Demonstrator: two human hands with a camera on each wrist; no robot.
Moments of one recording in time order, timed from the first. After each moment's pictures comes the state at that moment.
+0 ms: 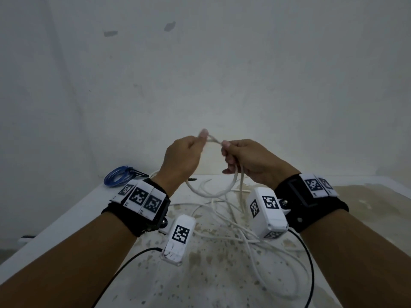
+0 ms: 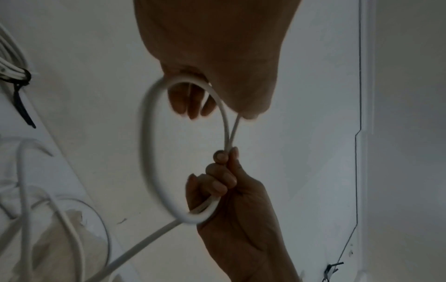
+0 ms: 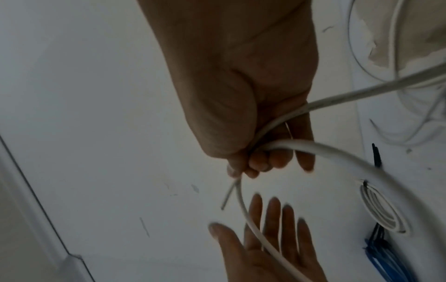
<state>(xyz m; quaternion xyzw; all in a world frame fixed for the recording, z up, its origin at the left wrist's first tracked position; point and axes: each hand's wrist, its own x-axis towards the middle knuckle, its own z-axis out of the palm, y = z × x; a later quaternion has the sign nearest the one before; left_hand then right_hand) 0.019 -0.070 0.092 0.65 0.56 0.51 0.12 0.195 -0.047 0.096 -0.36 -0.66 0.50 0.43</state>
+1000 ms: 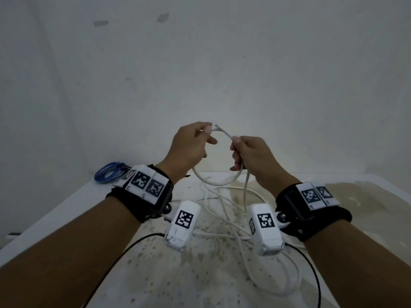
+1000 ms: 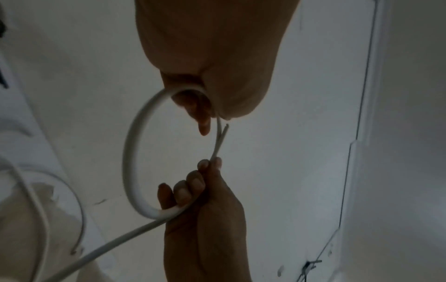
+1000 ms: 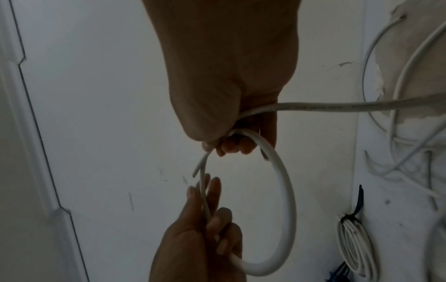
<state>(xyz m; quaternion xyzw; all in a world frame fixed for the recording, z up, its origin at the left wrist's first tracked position) 0.045 -0.063 0.106 0.66 0.48 0.54 0.20 0.213 -0.046 0.080 -0.40 -0.64 0.37 0.54</state>
